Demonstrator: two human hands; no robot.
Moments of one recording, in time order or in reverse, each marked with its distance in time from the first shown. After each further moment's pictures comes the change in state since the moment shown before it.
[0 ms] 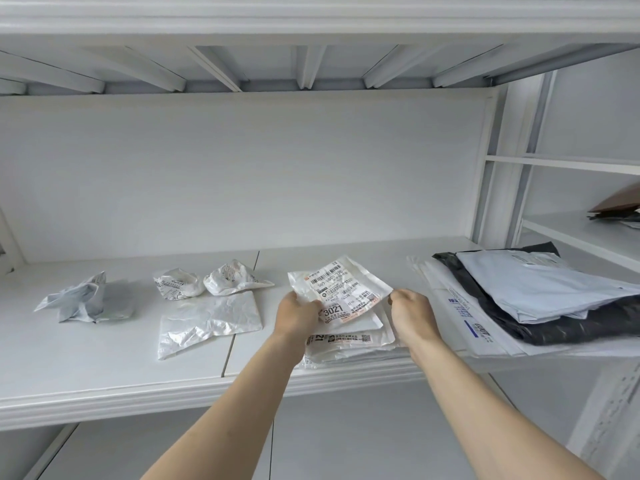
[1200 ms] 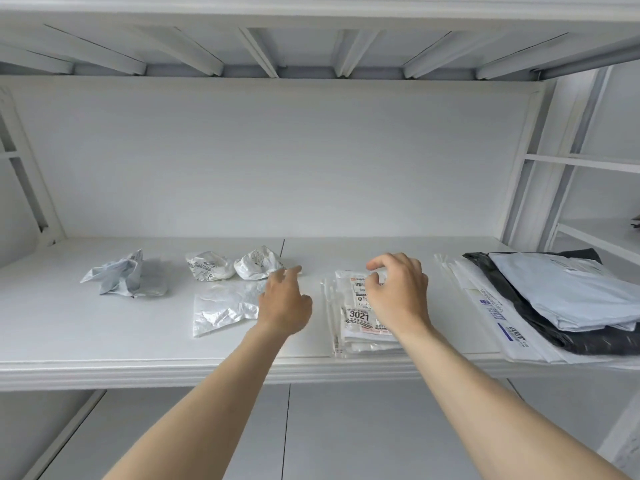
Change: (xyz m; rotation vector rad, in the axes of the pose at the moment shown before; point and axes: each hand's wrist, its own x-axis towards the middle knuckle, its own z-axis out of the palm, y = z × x) left_hand 0.026 -0.003 -0.067 0.920 0.096 0.334; right_hand -0.026 -0.041 0.051 -0.466 0.090 -0.590
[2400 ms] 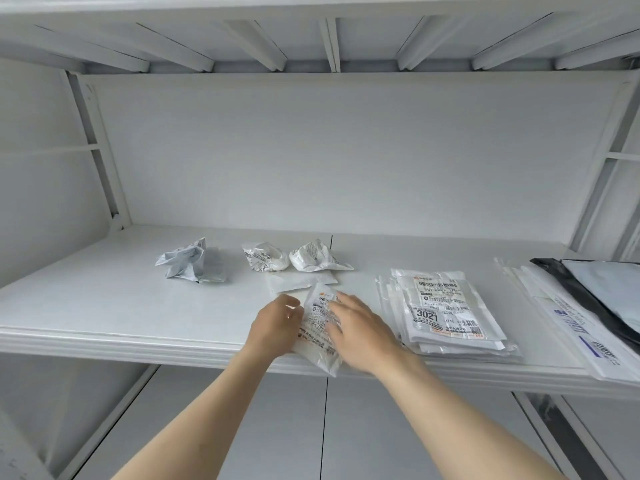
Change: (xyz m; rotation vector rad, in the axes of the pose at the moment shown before) left_hand -0.028 -0.114 -0.044 -0.206 0.038 -0.153; right_hand -0.059 -0.079 0.088 -0.172 -0.679 -0.311
